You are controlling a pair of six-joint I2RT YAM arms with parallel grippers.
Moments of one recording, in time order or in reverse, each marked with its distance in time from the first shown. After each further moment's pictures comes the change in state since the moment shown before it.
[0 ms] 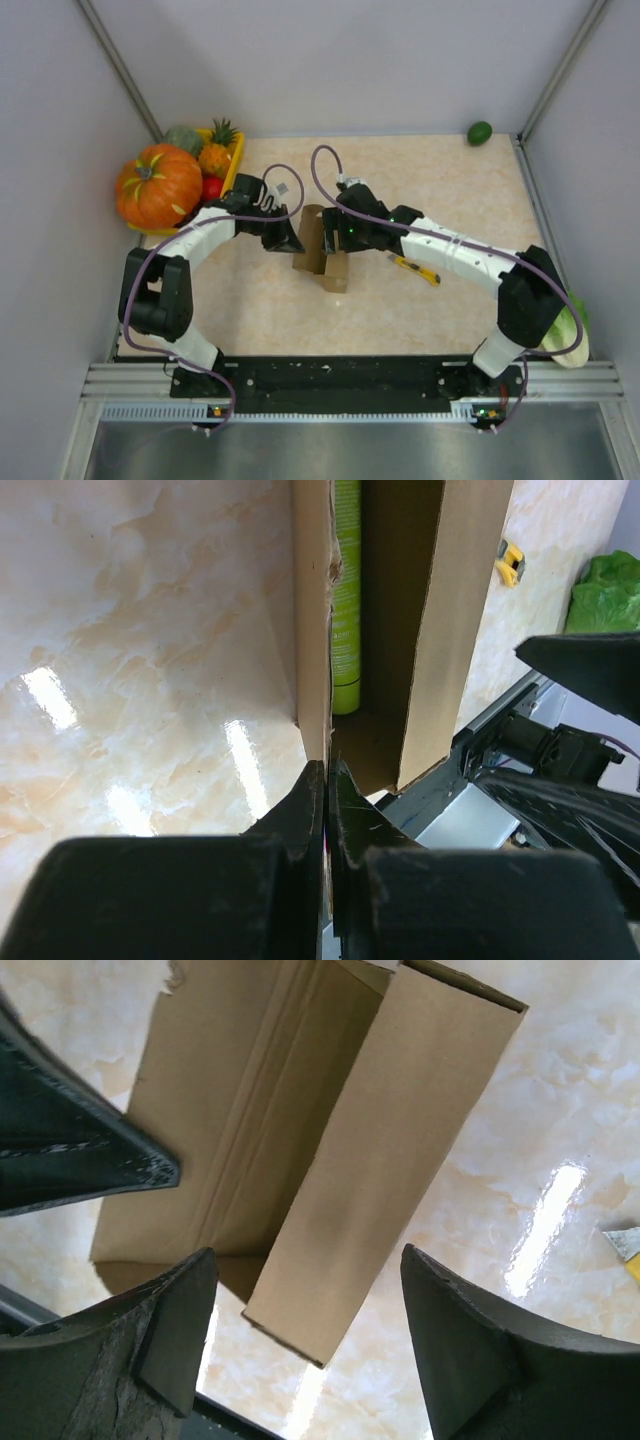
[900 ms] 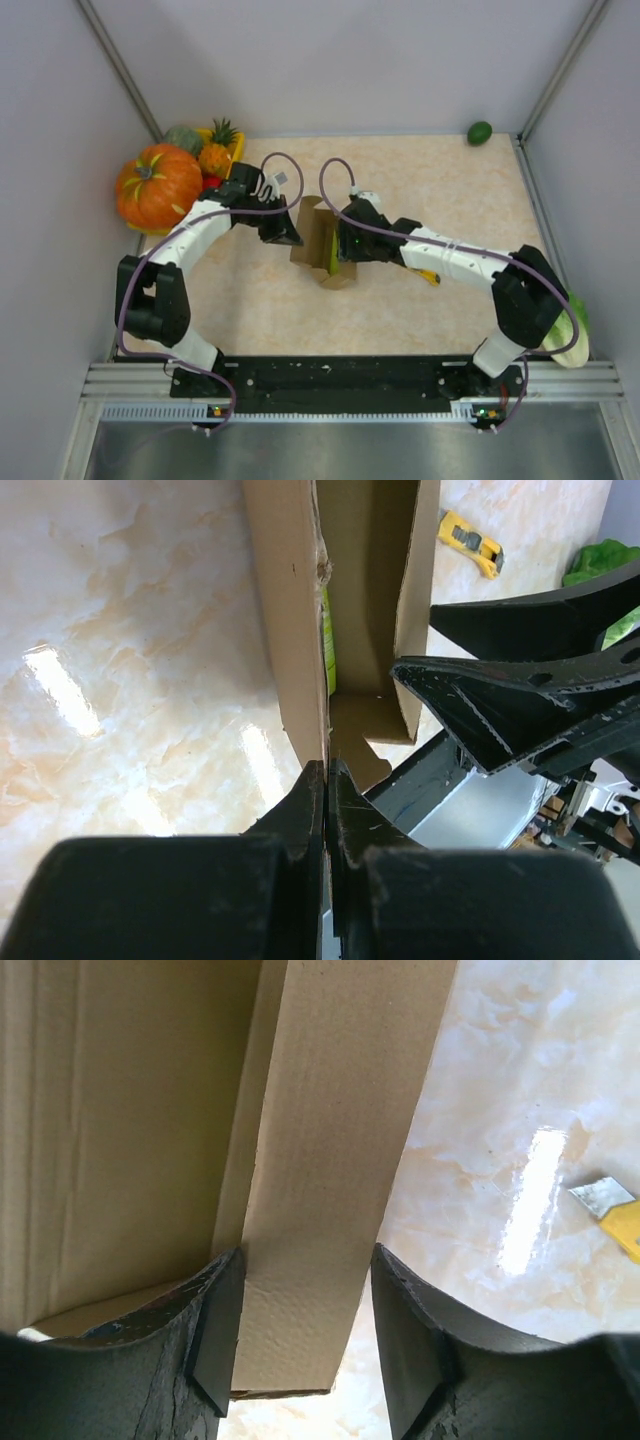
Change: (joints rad) left arm 0.000 -0.037 0.101 -0.121 -0.014 0.042; right arm -0.001 0.022 -0.131 0.060 0.105 0.092
